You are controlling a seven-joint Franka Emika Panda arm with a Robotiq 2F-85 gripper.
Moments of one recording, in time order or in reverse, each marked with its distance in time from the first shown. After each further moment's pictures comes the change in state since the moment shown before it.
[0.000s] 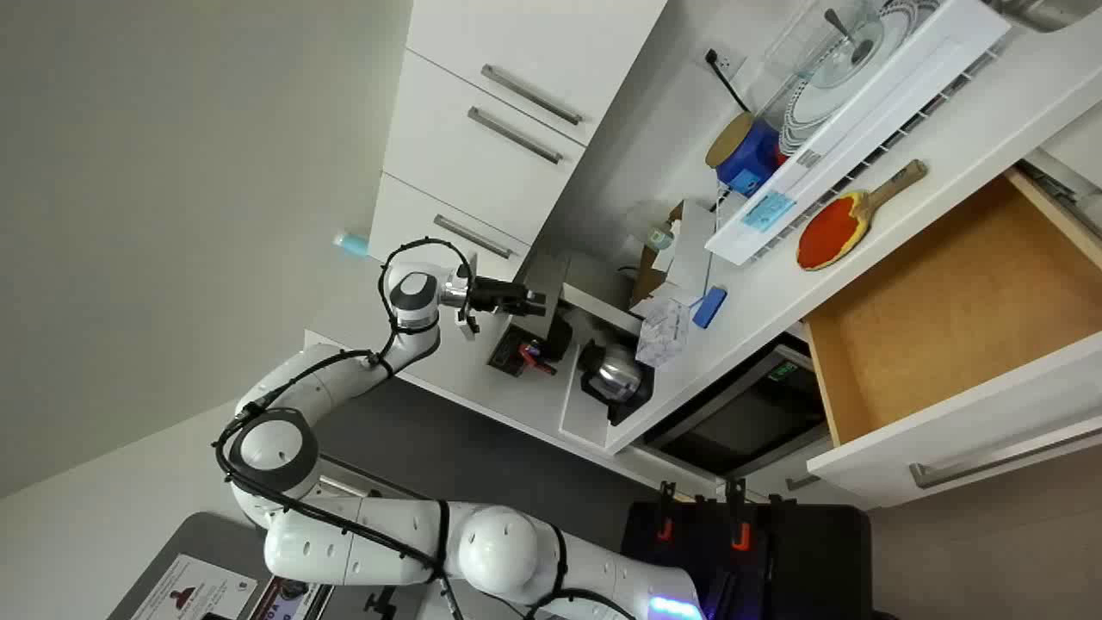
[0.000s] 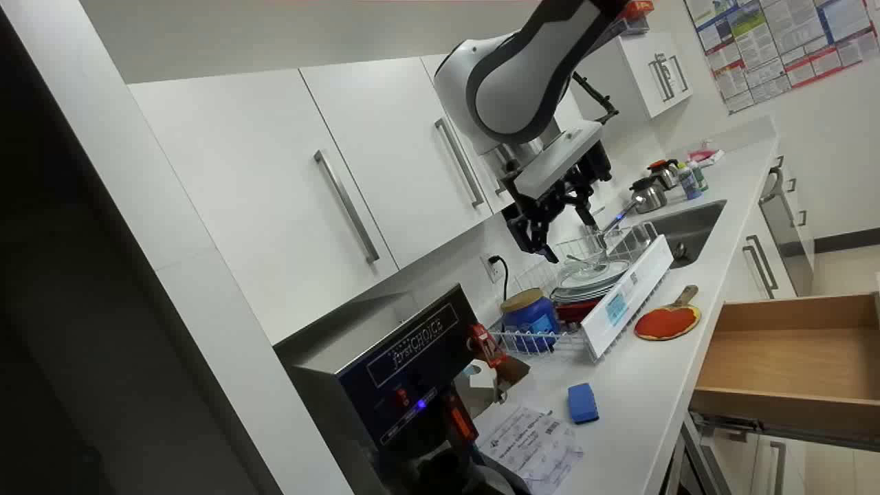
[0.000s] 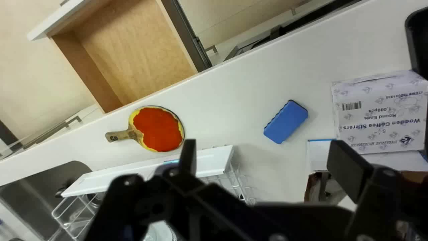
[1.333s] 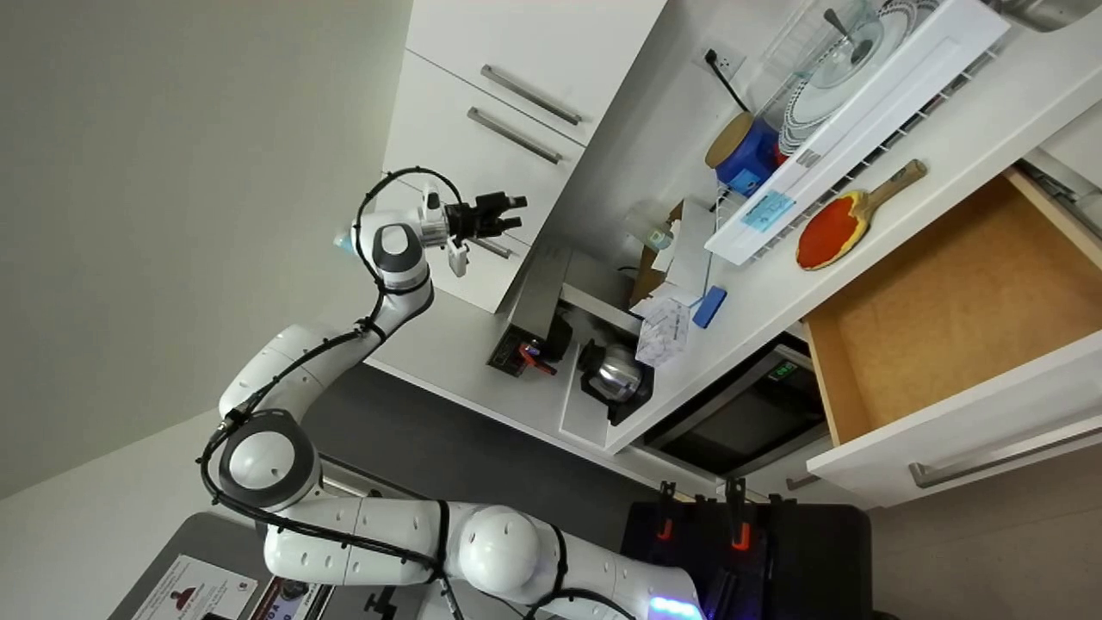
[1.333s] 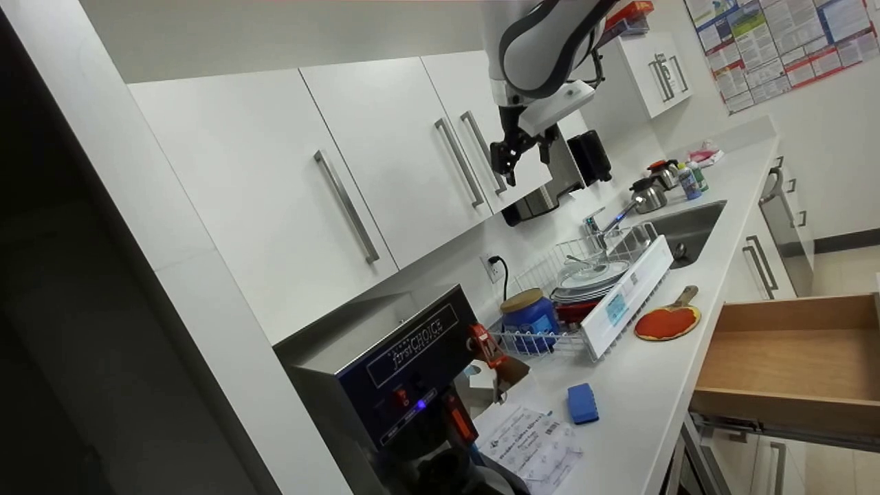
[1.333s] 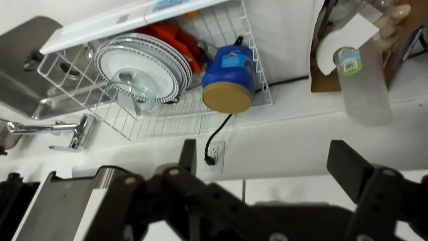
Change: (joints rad) arm 0.007 0.001 -0.264 0.105 -0.047 0.467 -0.228
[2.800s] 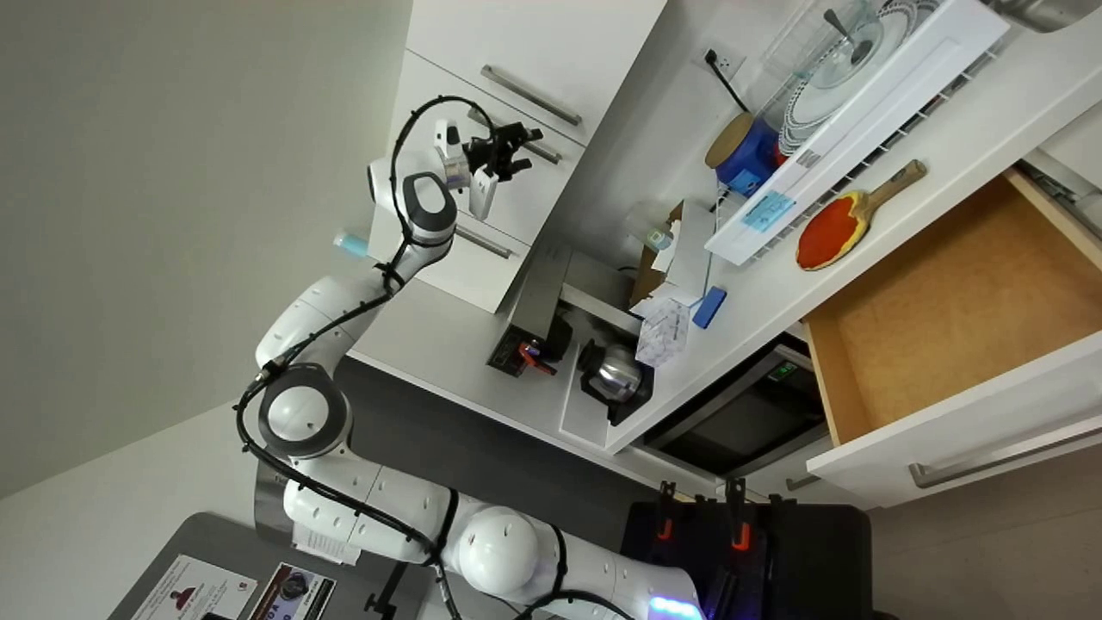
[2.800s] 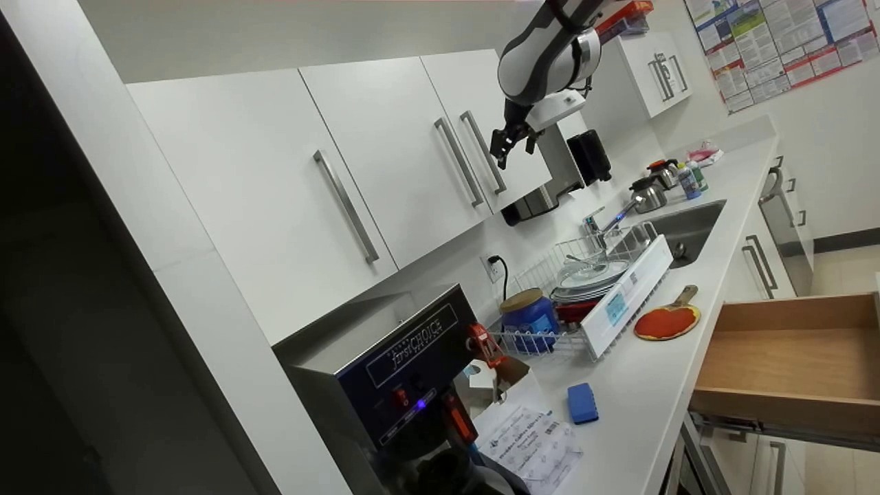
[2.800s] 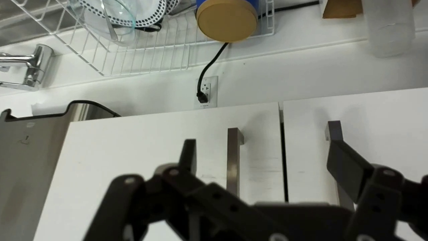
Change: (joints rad) arm -0.019 0.247 -0.138 0.228 0.299 0.248 -0.428
